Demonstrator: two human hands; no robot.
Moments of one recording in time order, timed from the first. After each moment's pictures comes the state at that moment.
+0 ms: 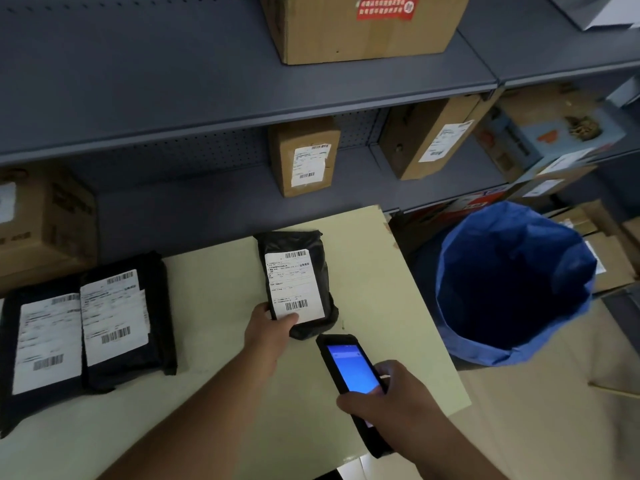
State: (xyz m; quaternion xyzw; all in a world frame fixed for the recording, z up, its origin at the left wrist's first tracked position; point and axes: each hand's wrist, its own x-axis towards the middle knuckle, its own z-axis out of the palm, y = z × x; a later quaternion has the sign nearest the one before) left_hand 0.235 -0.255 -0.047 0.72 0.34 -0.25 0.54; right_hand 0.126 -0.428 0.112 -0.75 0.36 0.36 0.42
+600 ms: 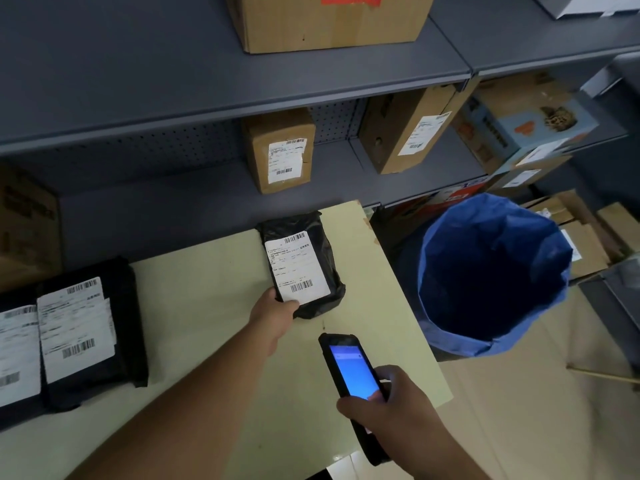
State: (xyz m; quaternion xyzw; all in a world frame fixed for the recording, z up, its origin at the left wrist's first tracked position) left_hand 0.270 -0.301 -0.059 0.74 0.28 -0.33 0.52; right_hand 0.117 -0.455 0.100 -0.74 0.40 0.34 0.42
